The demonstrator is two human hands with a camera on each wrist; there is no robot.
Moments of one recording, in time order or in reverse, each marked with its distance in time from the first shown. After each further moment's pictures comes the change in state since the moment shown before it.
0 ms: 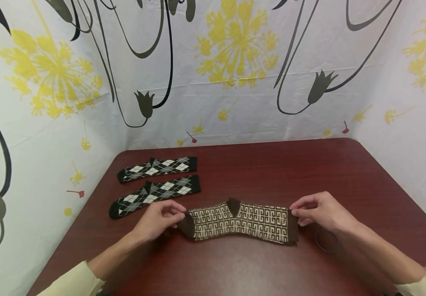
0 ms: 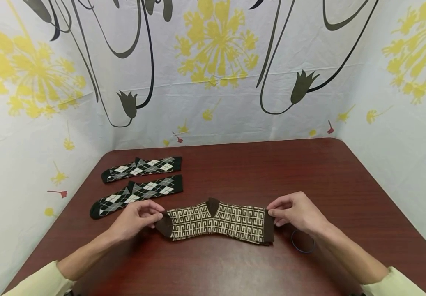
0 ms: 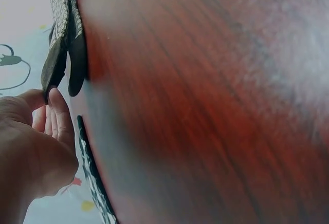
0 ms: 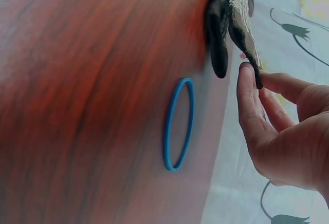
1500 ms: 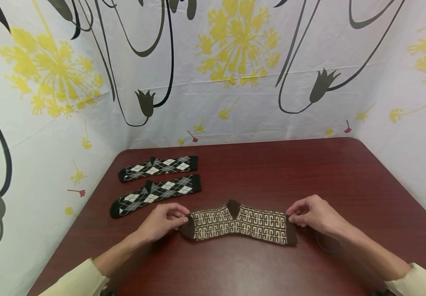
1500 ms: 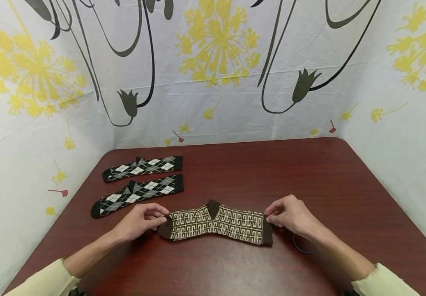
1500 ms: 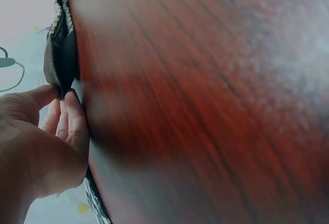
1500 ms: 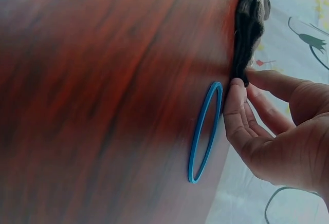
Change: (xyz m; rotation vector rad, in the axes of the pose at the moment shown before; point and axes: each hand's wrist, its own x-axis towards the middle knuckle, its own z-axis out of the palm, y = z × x) left_hand 0.004 -0.006 0.004 0.068 -0.071 -0.060; right_hand 0.012 0.008 0.012 -0.259 -0.011 -0.006
